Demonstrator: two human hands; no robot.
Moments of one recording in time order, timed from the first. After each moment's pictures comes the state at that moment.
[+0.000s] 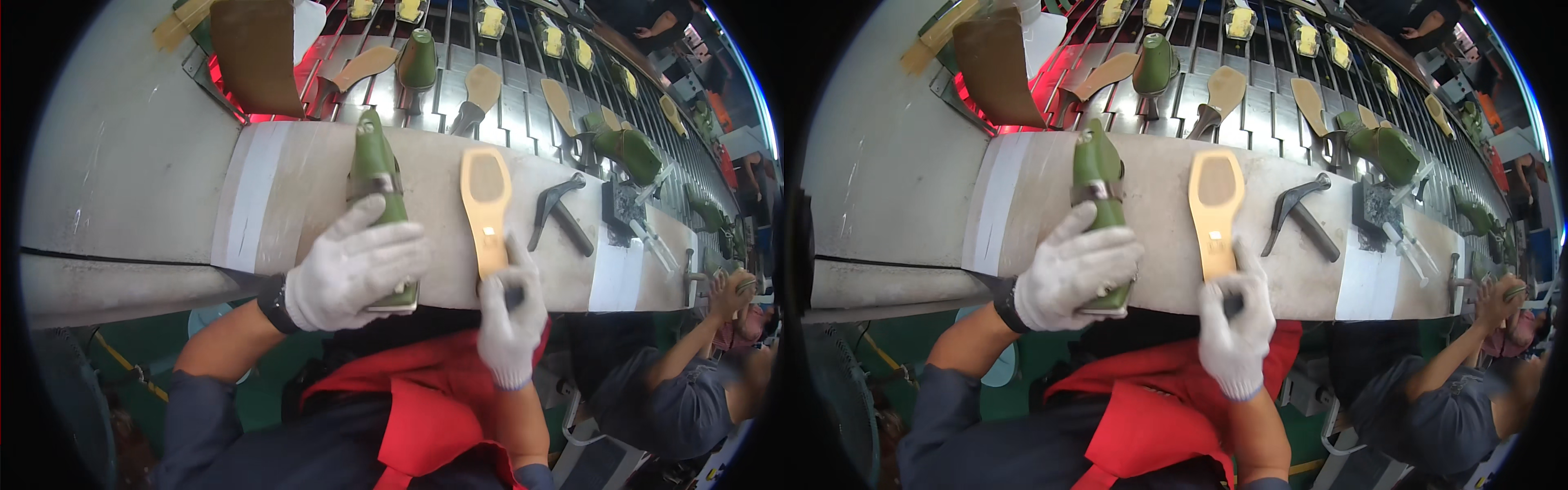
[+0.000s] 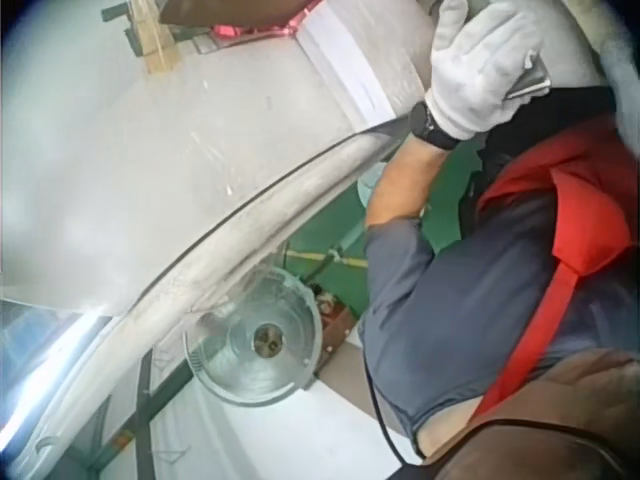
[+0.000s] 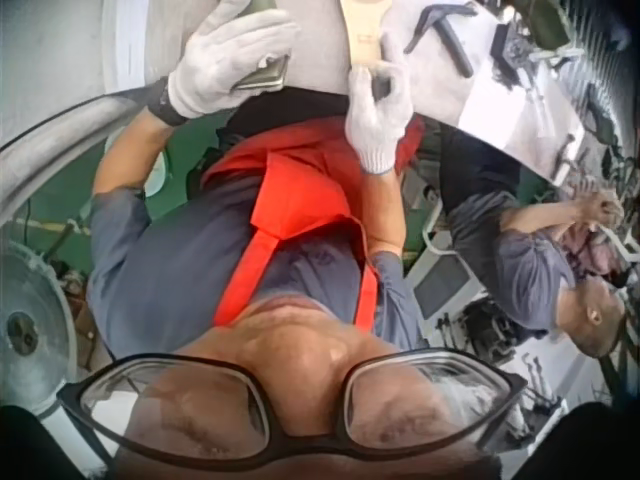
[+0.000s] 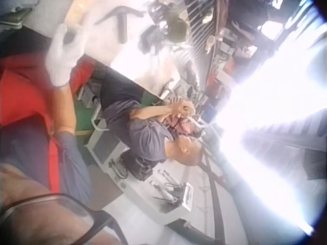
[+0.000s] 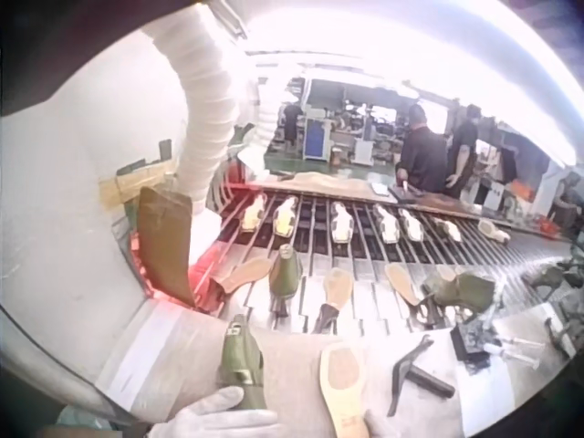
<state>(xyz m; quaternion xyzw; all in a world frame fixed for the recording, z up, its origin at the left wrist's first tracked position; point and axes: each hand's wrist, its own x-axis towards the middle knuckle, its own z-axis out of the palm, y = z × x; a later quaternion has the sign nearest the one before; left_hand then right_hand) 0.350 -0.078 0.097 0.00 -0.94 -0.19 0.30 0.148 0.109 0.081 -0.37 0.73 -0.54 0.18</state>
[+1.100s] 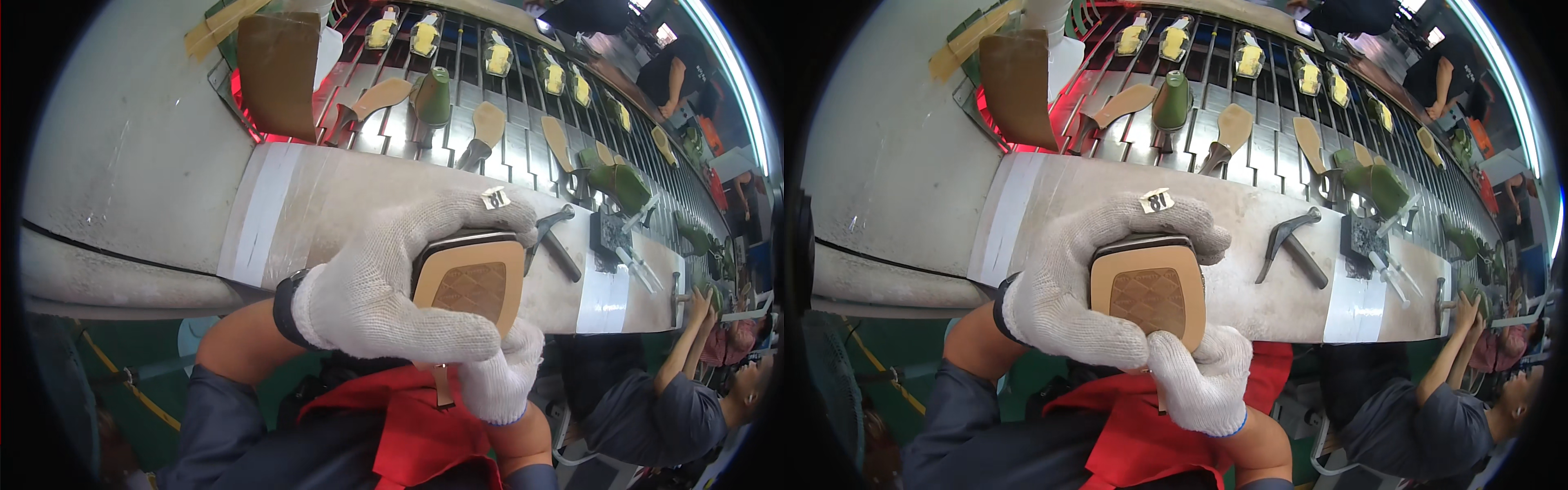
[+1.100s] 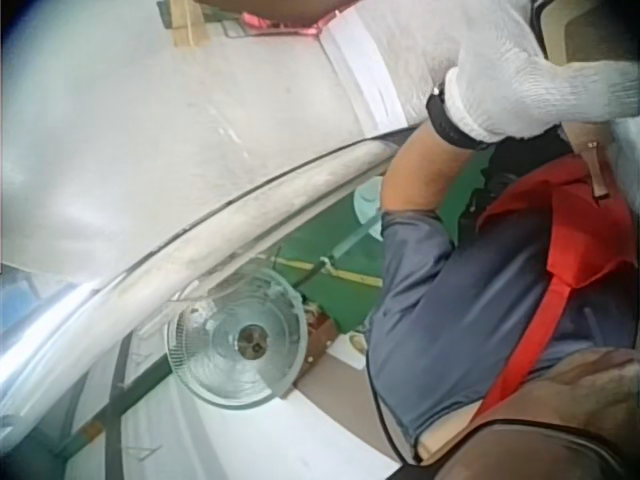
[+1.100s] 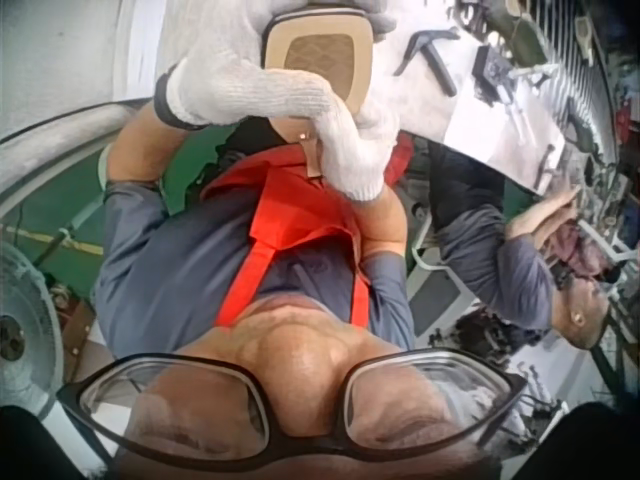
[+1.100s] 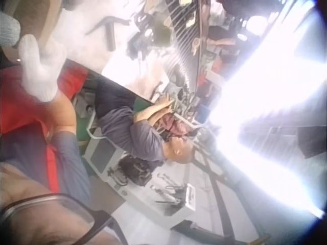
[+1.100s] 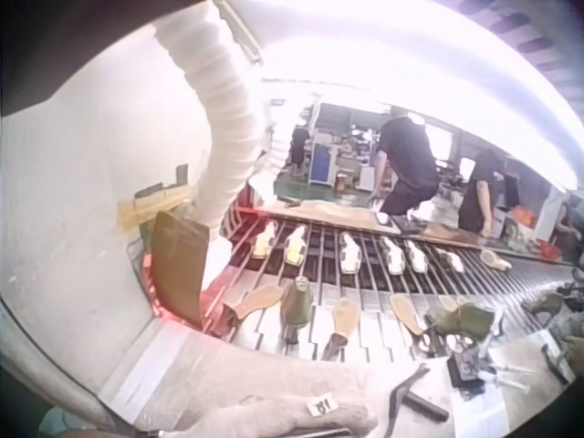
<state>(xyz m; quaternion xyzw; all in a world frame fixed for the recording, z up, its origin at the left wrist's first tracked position) 0.315 -0.075 0.197 0.01 -0.64 -0.73 0.24 0.193 0.097 0.174 -0.37 0.56 -0.62 0.41</state>
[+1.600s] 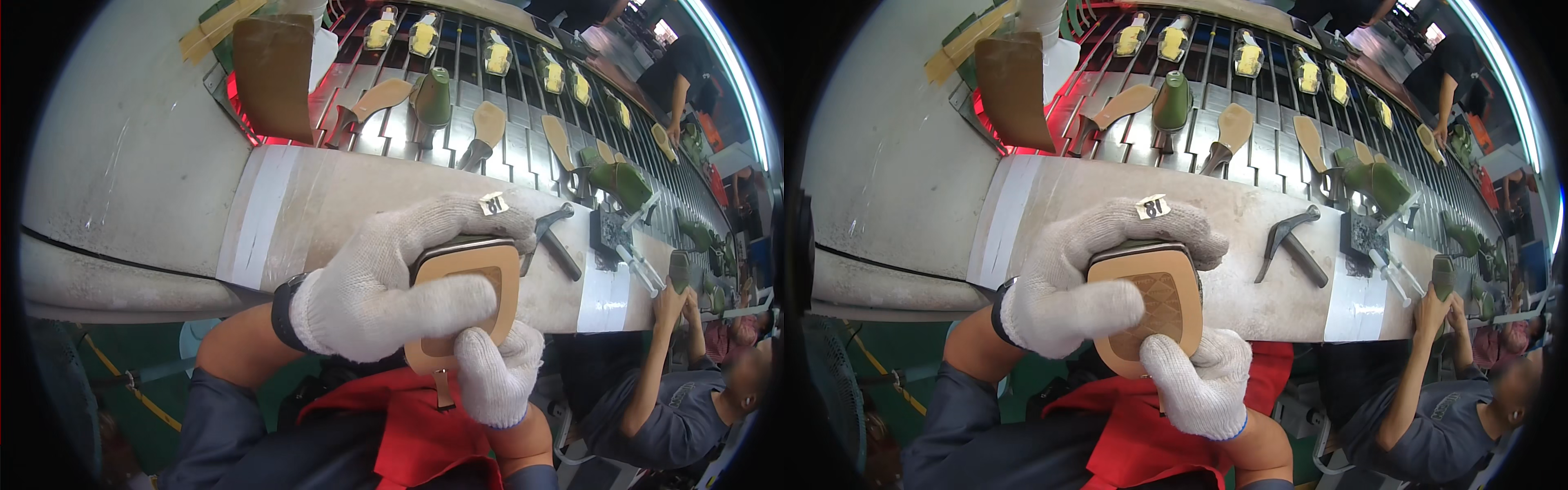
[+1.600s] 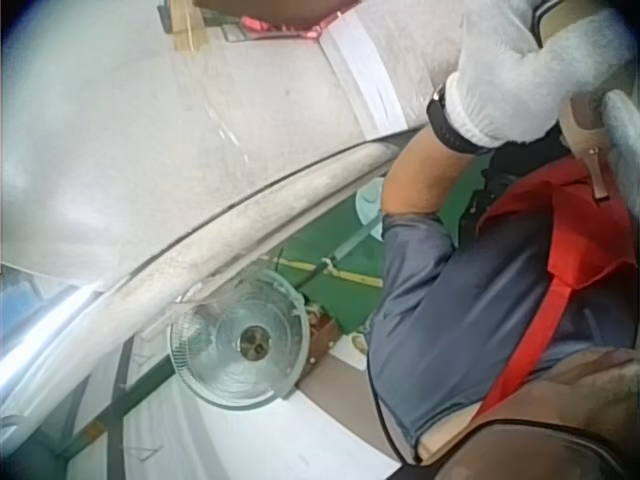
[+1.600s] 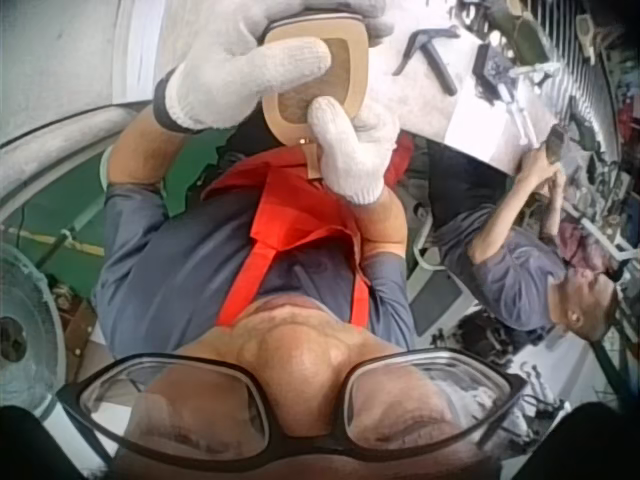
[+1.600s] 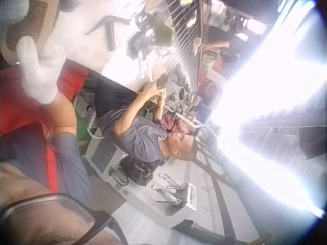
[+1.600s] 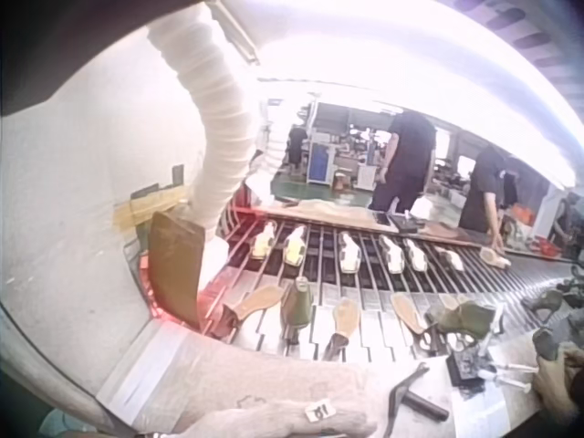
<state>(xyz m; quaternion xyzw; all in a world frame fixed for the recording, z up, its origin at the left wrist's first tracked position) 0.318 -0.068 0.209 0.04 -0.62 -0.74 0.25 0.197 0.099 0.185 -0.36 0.57 -0.61 0.41</state>
